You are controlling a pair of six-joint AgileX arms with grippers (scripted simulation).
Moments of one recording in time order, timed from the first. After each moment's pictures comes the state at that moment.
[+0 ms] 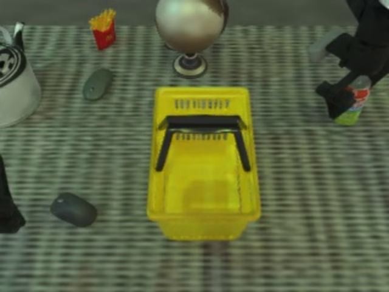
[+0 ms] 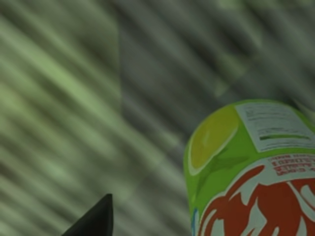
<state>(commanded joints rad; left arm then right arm) 0.00 0.00 0.00 0.00 0.00 0.00 0.11 2.59 2.36 -1.35 0.01 -0.63</state>
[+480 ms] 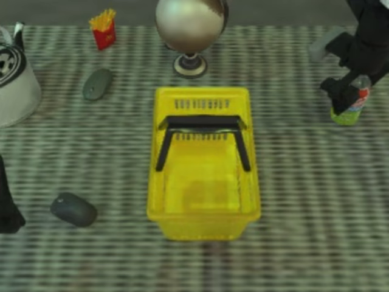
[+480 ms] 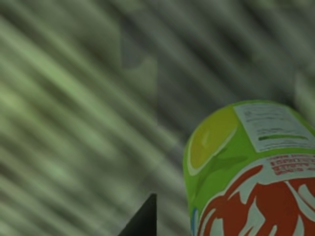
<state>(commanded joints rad) 0.00 0.00 0.00 0.00 0.00 0.00 0.11 2.59 2.36 -1.35 0.01 -0.63</state>
